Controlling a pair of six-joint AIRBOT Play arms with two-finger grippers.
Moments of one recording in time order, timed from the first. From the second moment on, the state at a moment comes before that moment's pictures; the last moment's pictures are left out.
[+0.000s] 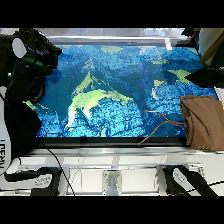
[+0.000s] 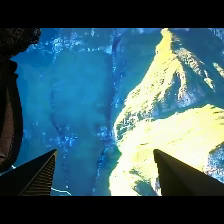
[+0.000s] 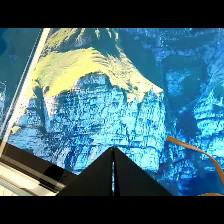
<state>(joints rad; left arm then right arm) -0.13 -1.40 1.74 1.72 -1.23 -1.67 -0.29 -0.96 1.53 -0.90 1.55 1.28</state>
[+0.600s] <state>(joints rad) -0.13 -1.40 1.74 1.72 -1.23 -1.67 -0.29 -0.96 1.53 -0.90 1.56 1.28</state>
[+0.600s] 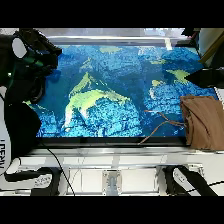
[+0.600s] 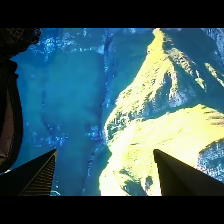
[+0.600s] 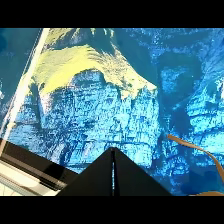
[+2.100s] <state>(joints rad) 0.57 -1.72 1.48 1.77 -1.34 -1.38 -0.29 -1.05 1.52 -0.95 1.53 1.39</state>
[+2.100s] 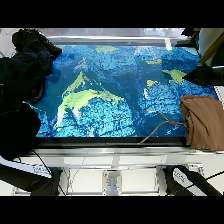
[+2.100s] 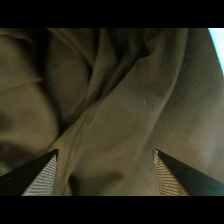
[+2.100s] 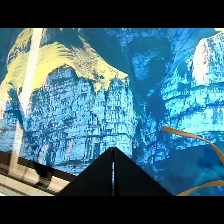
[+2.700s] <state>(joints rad) 0.54 -1.67 1.52 1.74 -1.41 -1.35 -0.29 -1.05 1.53 -0.96 1.52 1.43</state>
